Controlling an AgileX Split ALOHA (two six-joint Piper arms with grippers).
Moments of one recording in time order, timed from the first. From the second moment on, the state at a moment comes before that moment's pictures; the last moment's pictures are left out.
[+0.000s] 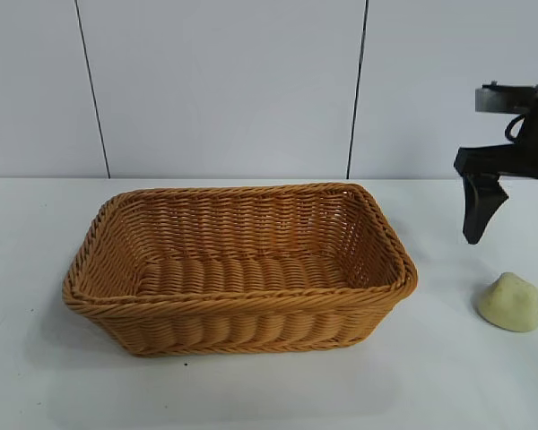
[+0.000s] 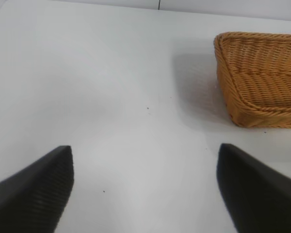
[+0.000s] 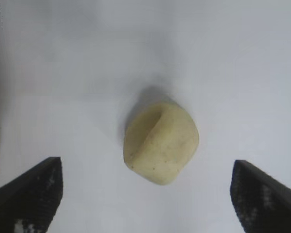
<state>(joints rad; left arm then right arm) 0.03 0.00 -0.50 -0.04 1.07 -0.05 0.04 1.92 -1.22 0.07 0.85 0.08</state>
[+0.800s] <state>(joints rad) 0.03 0.00 -0.50 -0.04 1.07 -0.05 0.04 2.03 -1.23 0.07 0.85 0.08</state>
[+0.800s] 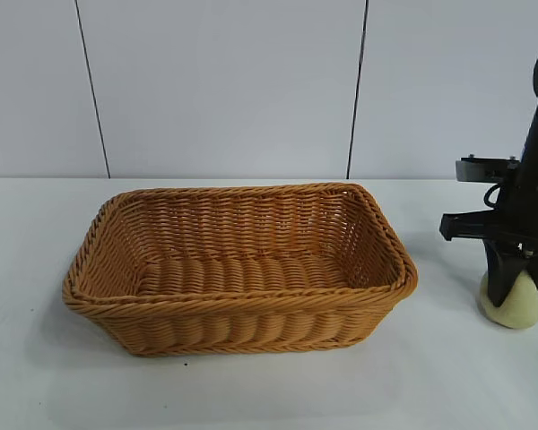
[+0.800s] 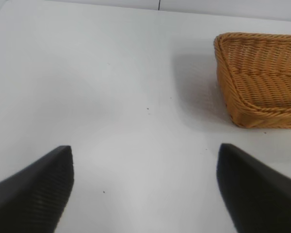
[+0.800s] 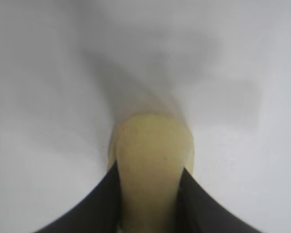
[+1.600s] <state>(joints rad) 0.03 0.00 -0.50 -0.04 1.07 -0.05 0.23 1.87 -1.61 0.06 1.13 0.10</state>
